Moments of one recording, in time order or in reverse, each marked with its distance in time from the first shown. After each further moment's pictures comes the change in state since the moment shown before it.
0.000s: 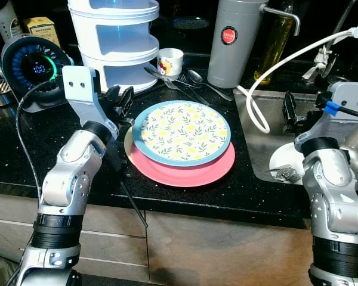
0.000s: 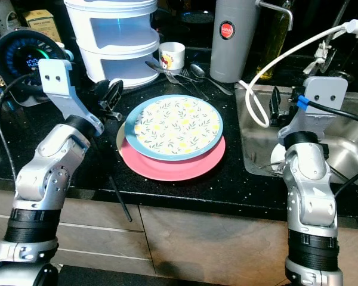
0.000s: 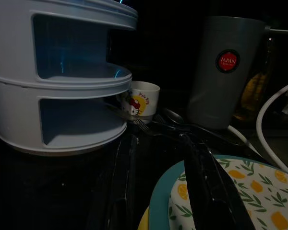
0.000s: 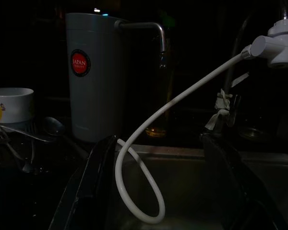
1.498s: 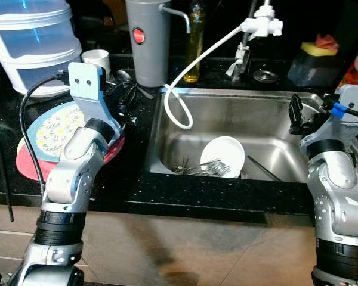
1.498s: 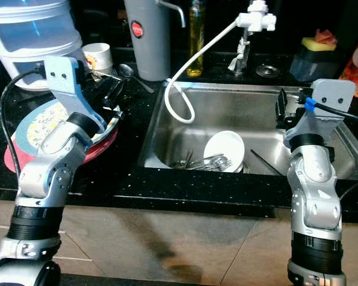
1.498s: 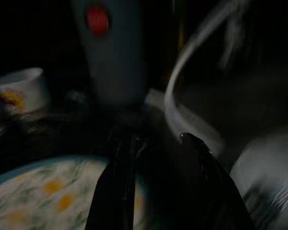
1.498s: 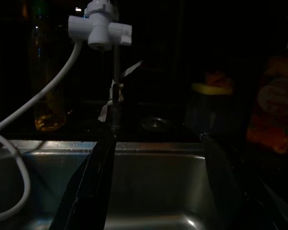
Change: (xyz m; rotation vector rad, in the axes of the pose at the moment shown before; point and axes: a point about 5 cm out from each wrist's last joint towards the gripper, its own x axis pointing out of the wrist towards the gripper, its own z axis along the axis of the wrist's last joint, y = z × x) left arm -0.002 0.012 -0.003 0.237 0.193 -0.050; right arm -0.002 -0.007 -0.001 0.002 0.008 -0.022
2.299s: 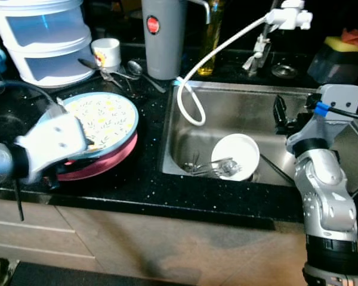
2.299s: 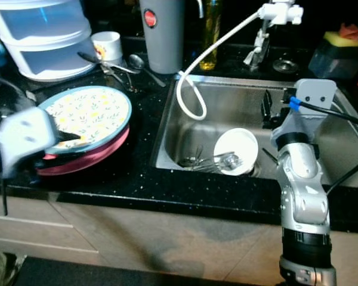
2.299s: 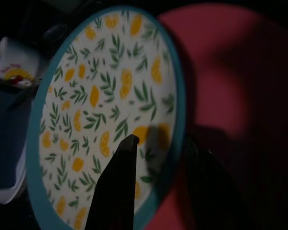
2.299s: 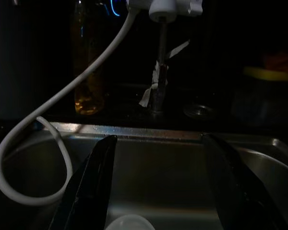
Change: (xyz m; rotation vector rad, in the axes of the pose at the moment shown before) left arm -0.075 0.060 0.004 0.744 0.358 -0.306; right arm 0.004 0.021 -0.007 0.042 0.028 0.067
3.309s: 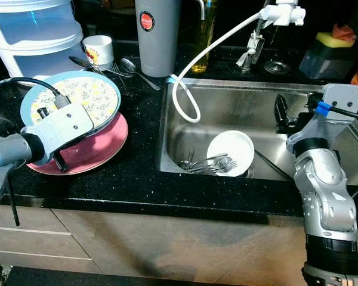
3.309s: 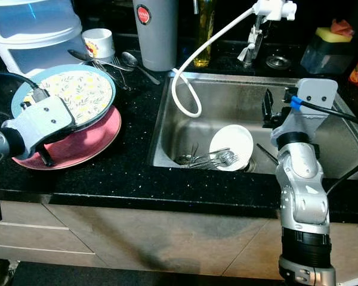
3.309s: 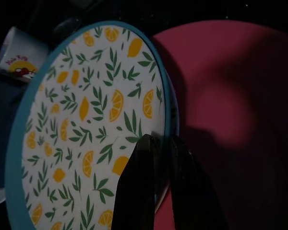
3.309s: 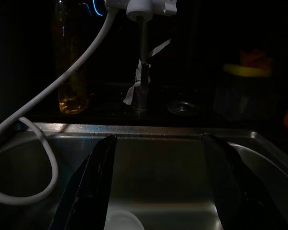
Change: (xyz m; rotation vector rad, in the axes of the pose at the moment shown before) left arm 0.015 0.004 -0.011 -0.087 0.026 0.050; right arm 0.000 -0.005 0.001 0.000 -0.005 -0.026
